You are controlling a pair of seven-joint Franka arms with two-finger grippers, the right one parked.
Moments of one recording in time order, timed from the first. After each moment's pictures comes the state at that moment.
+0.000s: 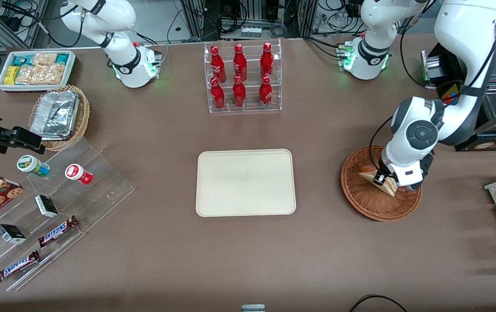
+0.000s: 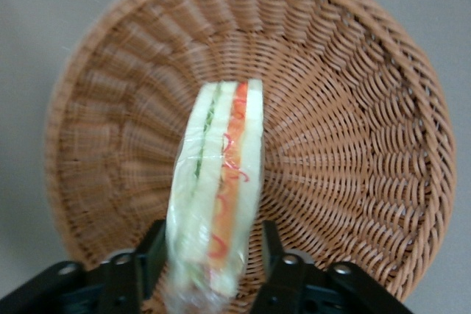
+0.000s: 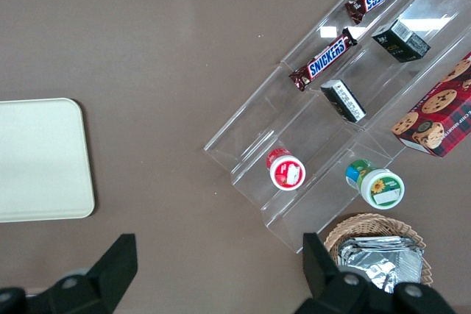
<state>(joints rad) 0.35 0.30 -0.54 -2.10 0.35 2.21 -1.40</state>
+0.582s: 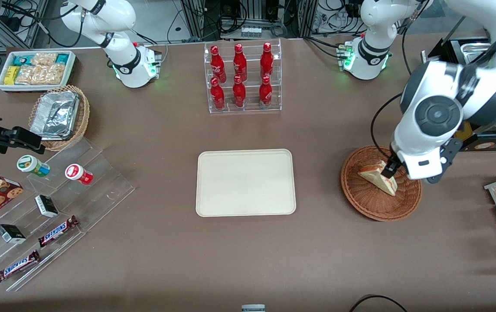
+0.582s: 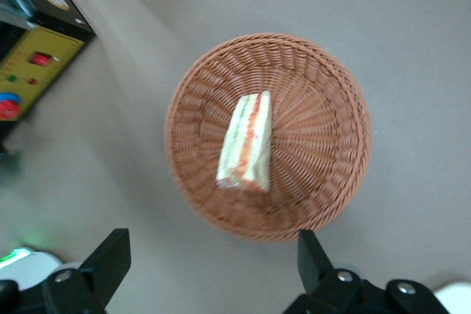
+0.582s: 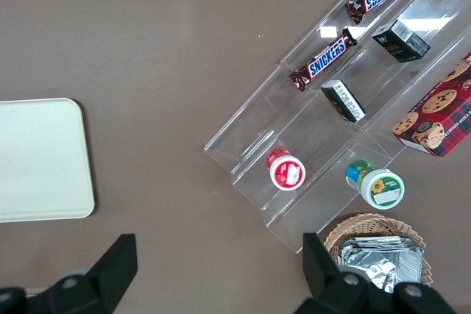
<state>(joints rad) 0.34 0.25 -0.69 -1.63 0.34 1.57 -1.25</state>
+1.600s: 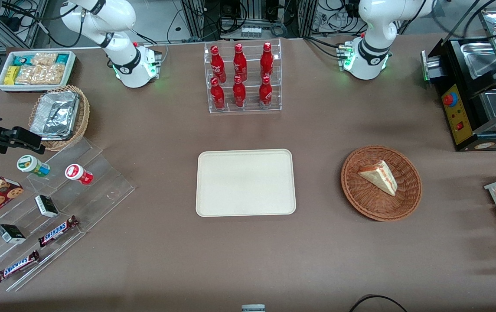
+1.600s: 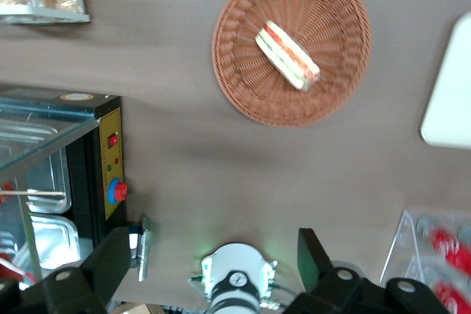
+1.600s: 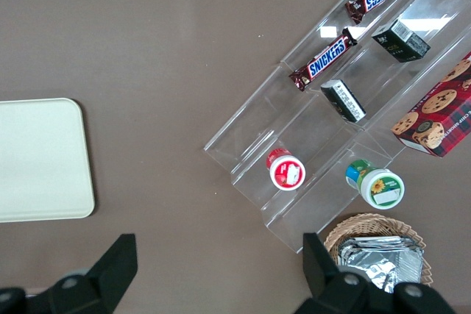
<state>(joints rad) 0.05 -0.06 0.07 -1.51 0.01 1.26 0.04</state>
